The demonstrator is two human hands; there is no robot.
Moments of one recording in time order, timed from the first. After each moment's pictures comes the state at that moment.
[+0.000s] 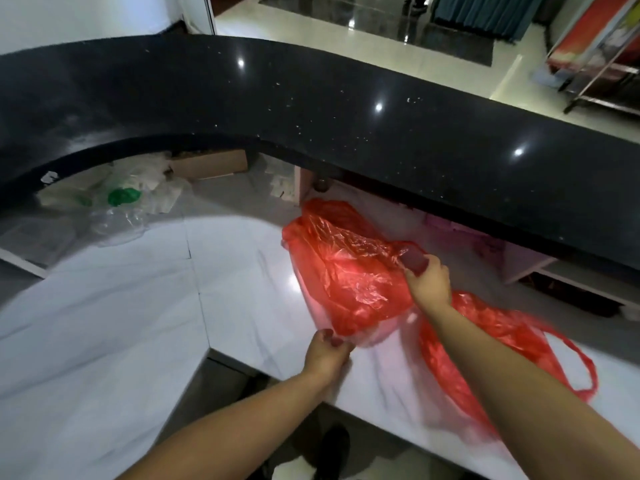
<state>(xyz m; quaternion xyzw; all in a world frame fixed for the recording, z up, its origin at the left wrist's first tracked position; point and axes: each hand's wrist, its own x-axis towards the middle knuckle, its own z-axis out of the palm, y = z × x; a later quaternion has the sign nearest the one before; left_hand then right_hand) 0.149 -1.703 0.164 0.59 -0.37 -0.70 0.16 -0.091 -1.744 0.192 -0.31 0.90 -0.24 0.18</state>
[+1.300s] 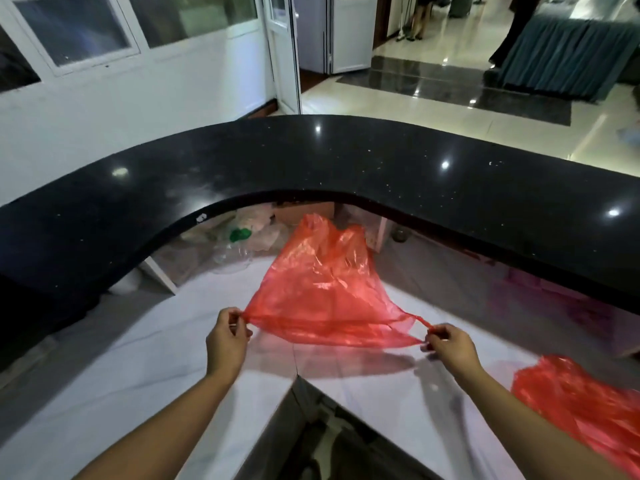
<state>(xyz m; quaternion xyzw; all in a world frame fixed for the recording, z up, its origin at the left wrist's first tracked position) 0.443 -1.822 0.207 0.71 -0.51 -0.30 0.38 0.020 -1.753 0.177 -0.34 0.77 -0.38 0.38</state>
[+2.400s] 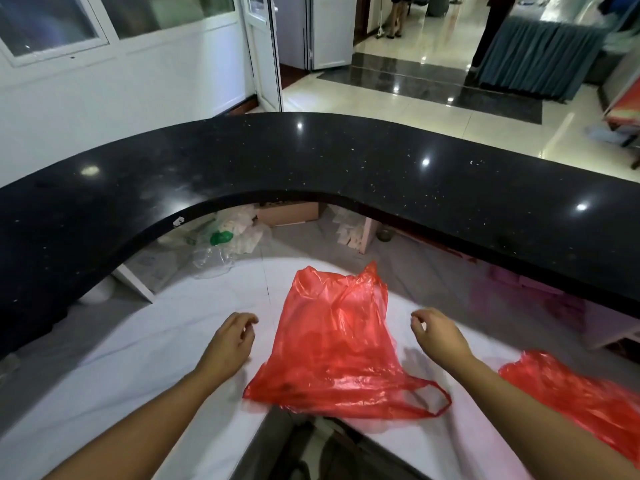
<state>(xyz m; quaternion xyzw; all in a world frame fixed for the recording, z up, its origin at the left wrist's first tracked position) 0.440 -1.846 0.193 0.60 -0.73 -0.26 0.17 0.015 -1.771 0.208 -0.57 0.79 -0.13 0.19</state>
